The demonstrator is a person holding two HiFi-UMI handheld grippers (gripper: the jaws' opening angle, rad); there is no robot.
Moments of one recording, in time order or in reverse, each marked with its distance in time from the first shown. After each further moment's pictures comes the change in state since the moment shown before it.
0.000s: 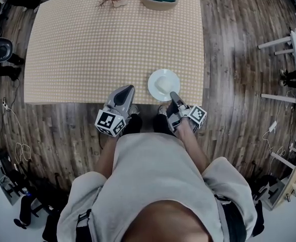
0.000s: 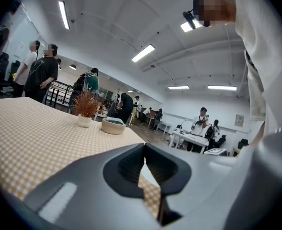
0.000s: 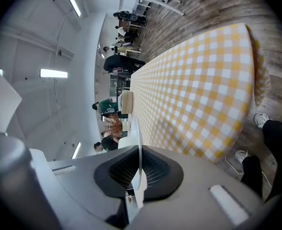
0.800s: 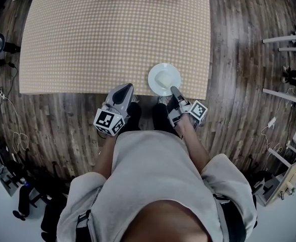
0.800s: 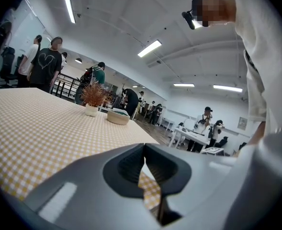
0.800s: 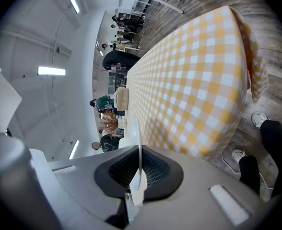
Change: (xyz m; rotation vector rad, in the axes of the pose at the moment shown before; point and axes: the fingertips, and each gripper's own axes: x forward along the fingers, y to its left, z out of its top) left arm -0.012 0.004 -0.042 -0.064 0.061 0.036; right arm 0.004 -0.032 -0.004 -0.008 0.030 -0.018
